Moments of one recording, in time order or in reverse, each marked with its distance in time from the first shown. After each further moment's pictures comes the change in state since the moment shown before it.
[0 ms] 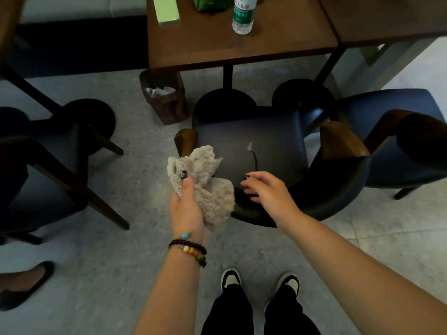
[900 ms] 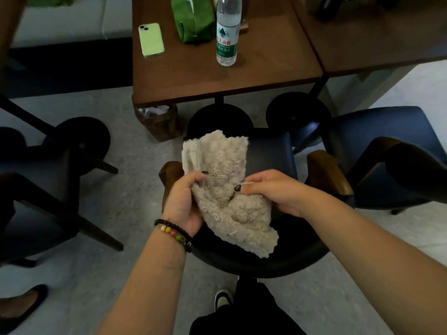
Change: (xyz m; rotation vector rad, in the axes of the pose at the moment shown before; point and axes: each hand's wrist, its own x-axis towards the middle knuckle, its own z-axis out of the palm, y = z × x) left_hand 0.032 0.064 0.101 -0.086 -0.452 -0.406; right_hand 0.064 -0.096 -0.073 -0.097 -0.352 0.124
